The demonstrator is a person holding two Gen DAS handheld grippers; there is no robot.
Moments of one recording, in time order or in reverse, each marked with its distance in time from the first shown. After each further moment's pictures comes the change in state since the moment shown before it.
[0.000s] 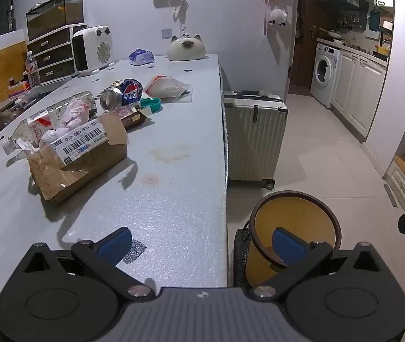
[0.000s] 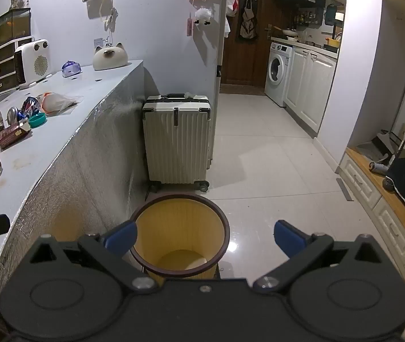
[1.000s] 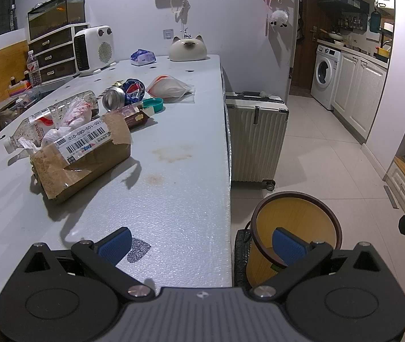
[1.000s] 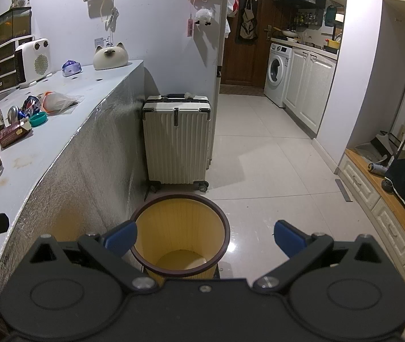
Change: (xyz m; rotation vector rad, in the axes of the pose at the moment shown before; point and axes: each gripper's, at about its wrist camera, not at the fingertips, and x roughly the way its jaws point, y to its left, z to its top) left arm 0.000 0.000 0.000 -0.004 -0.003 -0.004; right arm 0.001 0.003 -0.001 -0.003 0.000 -0.002
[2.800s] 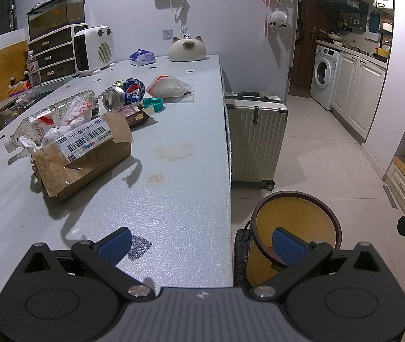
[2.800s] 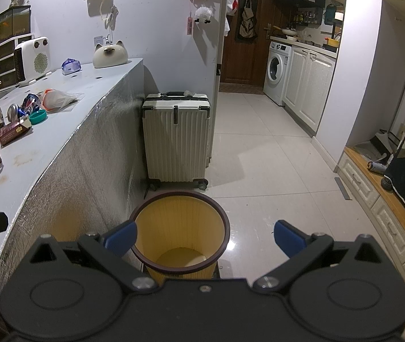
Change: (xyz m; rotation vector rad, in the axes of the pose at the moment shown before) left arm 0.000 0.000 0.000 -0.002 -0.001 -0.001; right arm 0.002 0.002 -0.002 -0.001 0.002 -0.002
